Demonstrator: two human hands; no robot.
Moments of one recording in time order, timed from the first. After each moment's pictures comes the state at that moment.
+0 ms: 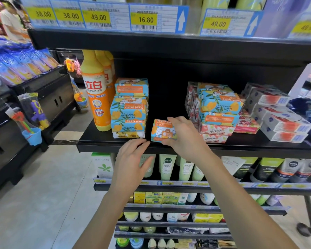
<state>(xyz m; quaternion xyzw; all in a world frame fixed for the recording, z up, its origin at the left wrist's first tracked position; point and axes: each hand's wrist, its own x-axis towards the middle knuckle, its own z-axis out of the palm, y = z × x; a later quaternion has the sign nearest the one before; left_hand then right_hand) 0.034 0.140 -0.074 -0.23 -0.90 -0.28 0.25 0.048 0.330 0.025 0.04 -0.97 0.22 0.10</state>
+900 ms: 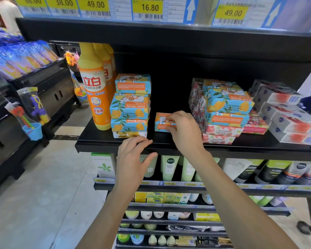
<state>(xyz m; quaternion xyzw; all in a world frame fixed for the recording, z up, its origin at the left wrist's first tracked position) 0.017 0.147 -0.085 -0.21 -0.85 -0.36 0.31 -0.002 0.329 -0.008 0.01 -0.94 0.21 0.26</state>
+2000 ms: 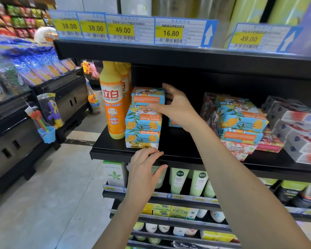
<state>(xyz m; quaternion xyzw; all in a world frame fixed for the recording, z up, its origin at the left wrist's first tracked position) 0.020 0.148 -0.083 -0.21 -0.86 -0.37 0.29 -0.058 0.286 0.085 0.08 -0.83 0.54 0.11</state>
